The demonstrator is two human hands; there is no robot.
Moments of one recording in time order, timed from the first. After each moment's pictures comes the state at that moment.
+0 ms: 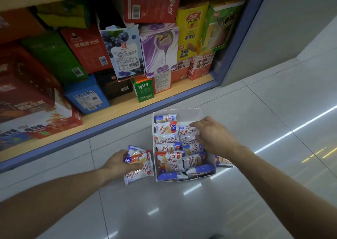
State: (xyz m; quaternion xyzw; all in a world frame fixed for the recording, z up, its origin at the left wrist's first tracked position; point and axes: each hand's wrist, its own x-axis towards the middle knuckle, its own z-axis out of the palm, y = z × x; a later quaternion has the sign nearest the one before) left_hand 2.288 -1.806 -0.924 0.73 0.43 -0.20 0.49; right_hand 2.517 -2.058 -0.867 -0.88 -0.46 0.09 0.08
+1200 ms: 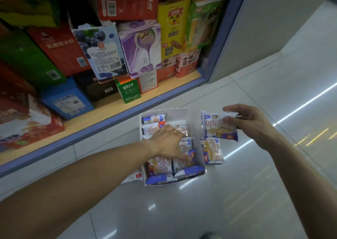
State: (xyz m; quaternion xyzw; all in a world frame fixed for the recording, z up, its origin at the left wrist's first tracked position) left_hand 2.449 -1.901 -0.900 0.97 -0.08 -0.22 0.11; right_hand 2.573 -2.146 -0.820 -0.84 -0.09 0.26 0.47
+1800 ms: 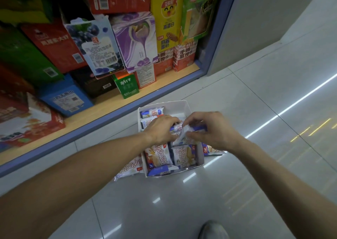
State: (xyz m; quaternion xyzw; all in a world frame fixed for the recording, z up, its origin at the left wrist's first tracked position) left_hand 2.452 -1.885 -0.908 0.96 0.02 -0.14 0.24; right_hand 2.507 -2.087 -0.815 -0.84 -0.40 0.21 0.31
